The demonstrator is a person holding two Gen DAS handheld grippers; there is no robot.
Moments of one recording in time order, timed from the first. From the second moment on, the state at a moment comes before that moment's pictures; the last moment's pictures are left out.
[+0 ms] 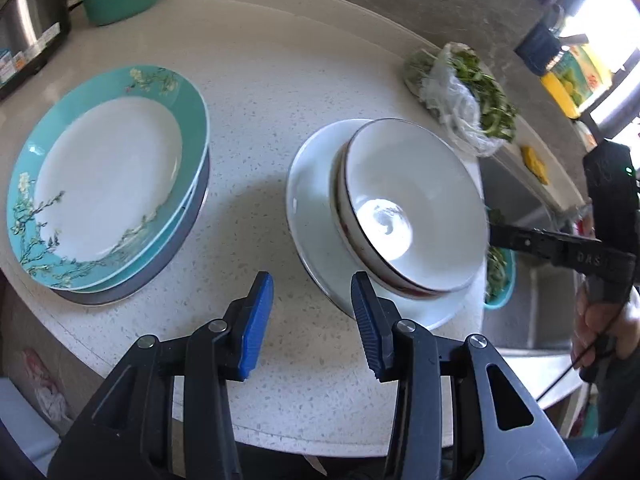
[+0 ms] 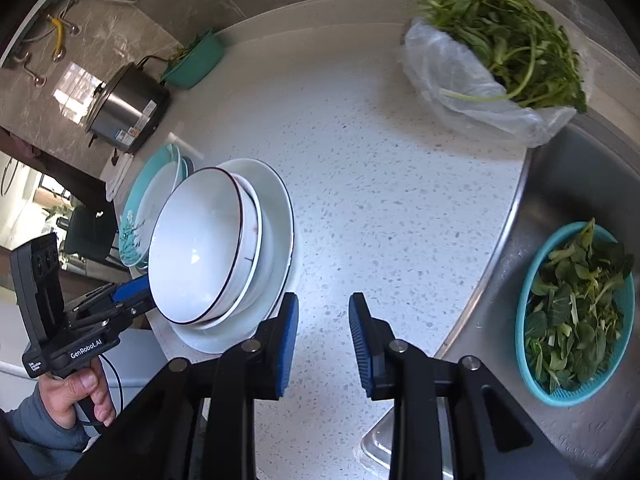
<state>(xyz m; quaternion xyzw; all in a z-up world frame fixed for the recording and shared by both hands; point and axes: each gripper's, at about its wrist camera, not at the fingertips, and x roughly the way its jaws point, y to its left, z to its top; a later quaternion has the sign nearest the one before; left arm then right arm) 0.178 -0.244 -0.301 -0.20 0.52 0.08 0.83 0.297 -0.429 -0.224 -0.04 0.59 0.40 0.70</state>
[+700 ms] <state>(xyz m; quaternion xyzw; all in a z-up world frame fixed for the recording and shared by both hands) 0.219 -0.249 -0.332 -0.20 0.54 0.10 0.81 0.307 -0.391 -0.229 -0.09 0.60 0.42 0.67</state>
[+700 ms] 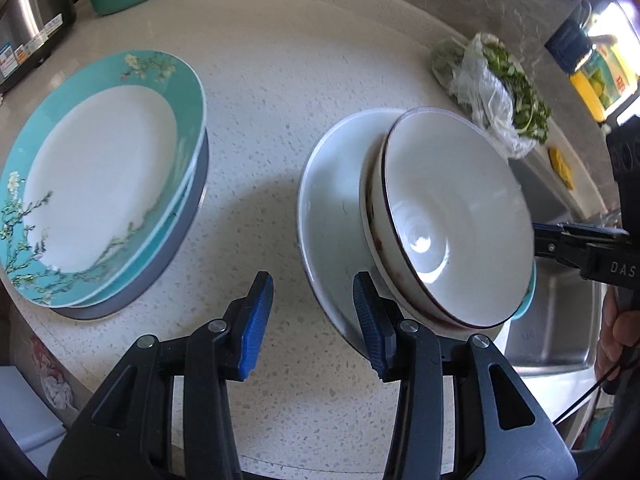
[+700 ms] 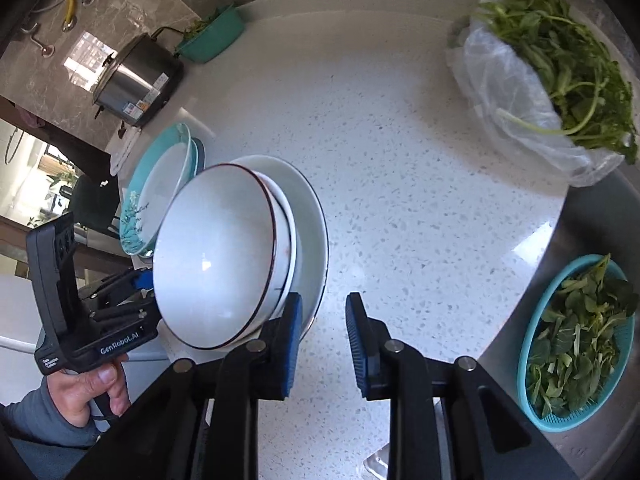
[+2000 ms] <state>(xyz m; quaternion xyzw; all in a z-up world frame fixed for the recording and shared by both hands) 0.243 -0.254 -0.345 -0.18 0.52 0.09 0.83 0.301 -0.368 -0.260 -0.08 0.58 0.45 0.68</state>
